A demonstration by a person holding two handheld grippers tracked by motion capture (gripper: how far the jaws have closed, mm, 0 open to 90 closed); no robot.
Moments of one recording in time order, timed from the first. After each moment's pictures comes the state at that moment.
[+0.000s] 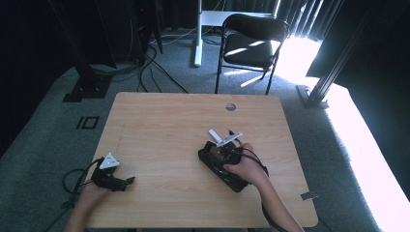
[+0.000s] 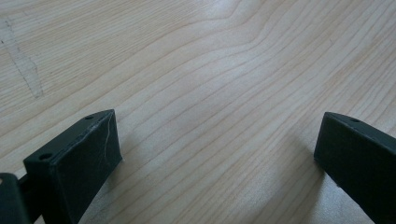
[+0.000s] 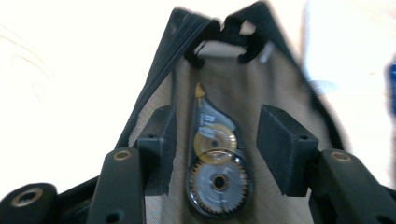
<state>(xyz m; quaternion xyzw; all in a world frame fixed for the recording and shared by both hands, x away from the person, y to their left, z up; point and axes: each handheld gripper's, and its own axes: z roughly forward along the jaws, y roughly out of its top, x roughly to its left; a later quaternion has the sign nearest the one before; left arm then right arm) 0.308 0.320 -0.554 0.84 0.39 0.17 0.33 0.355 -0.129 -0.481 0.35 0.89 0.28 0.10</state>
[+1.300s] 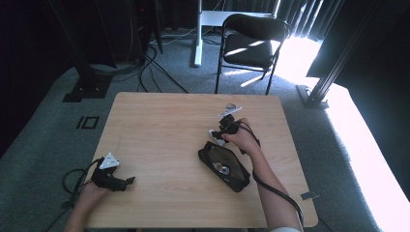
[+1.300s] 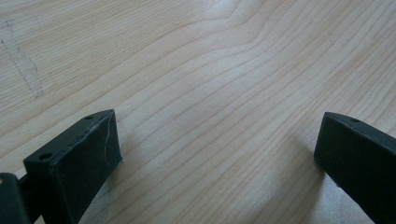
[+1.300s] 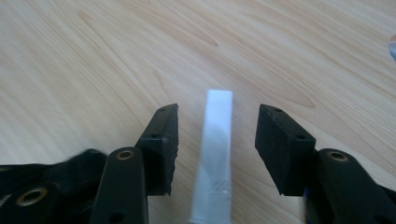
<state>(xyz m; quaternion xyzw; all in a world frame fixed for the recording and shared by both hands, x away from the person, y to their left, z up) 0.308 0.320 -0.554 0.84 0.40 0.17 0.33 0.472 -0.130 -0.496 0.38 0.85 0.33 0.12</state>
